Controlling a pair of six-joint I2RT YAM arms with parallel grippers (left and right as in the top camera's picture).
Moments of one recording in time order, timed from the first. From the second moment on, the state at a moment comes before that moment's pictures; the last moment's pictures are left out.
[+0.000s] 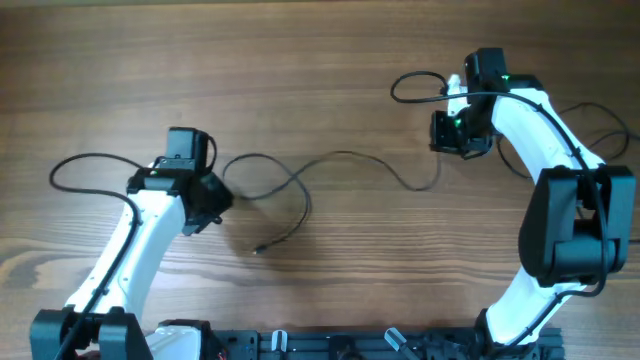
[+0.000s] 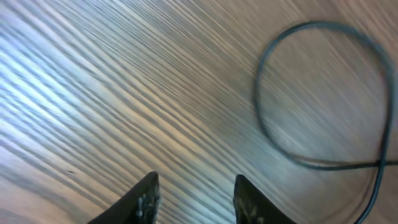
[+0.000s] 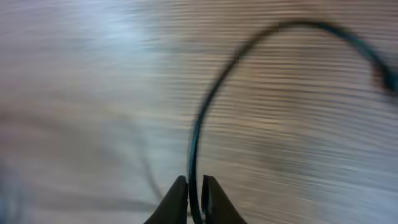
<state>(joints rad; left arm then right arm) -0.06 1.40 0.83 -0.83 -0.03 -0.78 0.05 1.93 1.37 -0.90 -0.30 0.06</state>
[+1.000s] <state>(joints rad) 0.00 1.40 0.80 -0.81 -0.01 -0.82 0.68 1.96 1.37 -0.41 -0.32 0.20</state>
